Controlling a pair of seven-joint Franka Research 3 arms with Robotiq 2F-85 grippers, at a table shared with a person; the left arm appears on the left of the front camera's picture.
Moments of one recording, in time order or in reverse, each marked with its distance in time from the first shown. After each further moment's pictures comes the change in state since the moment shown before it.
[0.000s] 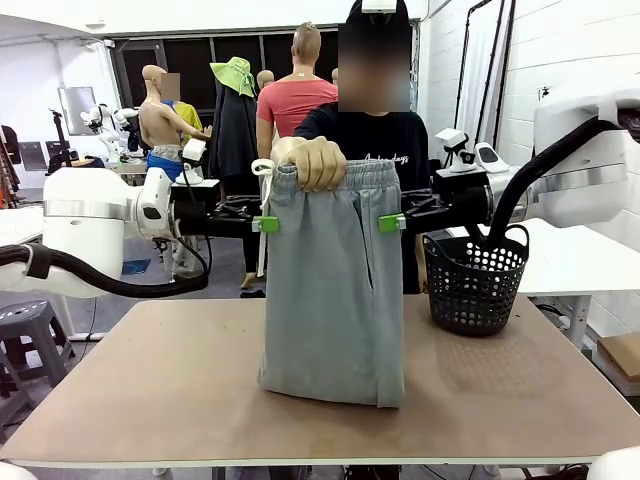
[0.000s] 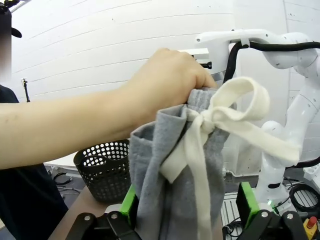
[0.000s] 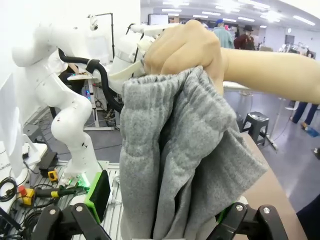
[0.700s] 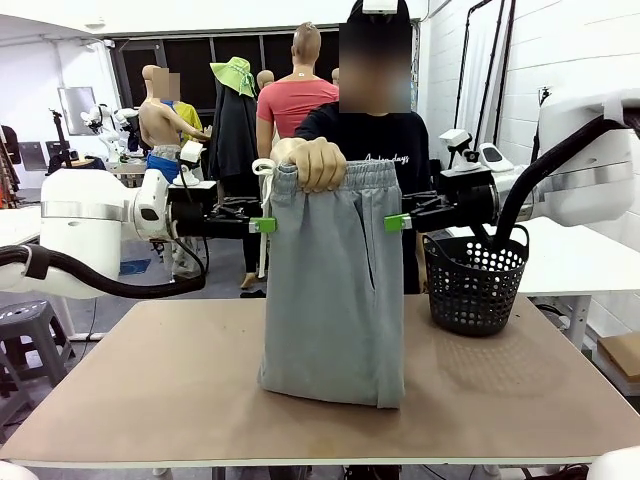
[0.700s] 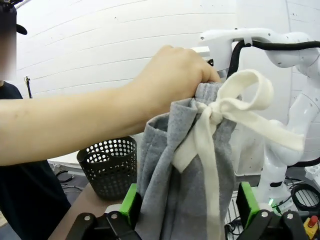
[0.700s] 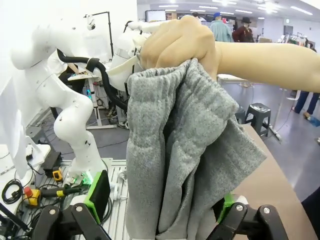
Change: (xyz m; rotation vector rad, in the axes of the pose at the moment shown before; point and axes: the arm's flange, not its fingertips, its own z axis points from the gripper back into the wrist) left arm -0.003 0.004 0.009 0.018 0.003 0.006; right arm -0.003 -0.001 0.008 -0.001 0.029 -0.053
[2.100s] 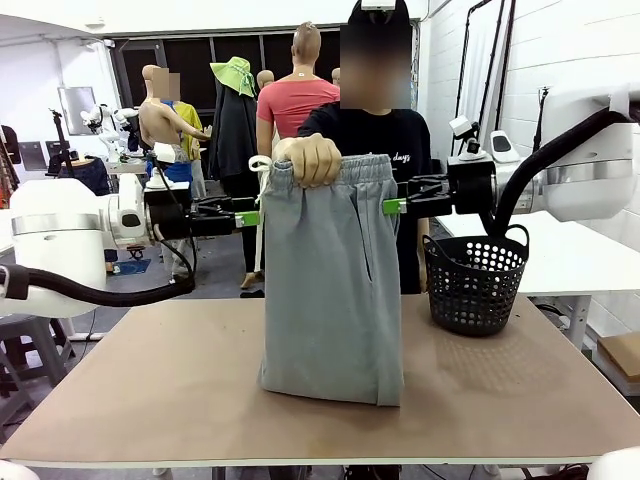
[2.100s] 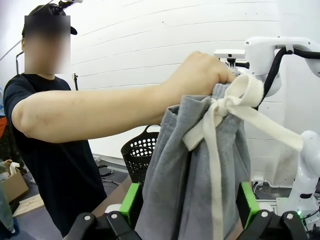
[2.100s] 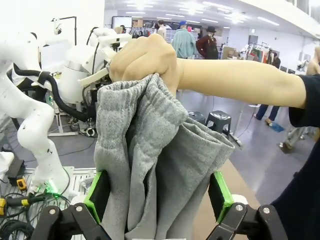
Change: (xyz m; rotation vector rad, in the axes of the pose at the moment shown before) left arm -0.003 -0.015 0.033 0.250 -0.031 0.007; right arm 0.015 -0.009 0.010 -0.191 -0.045 0.082
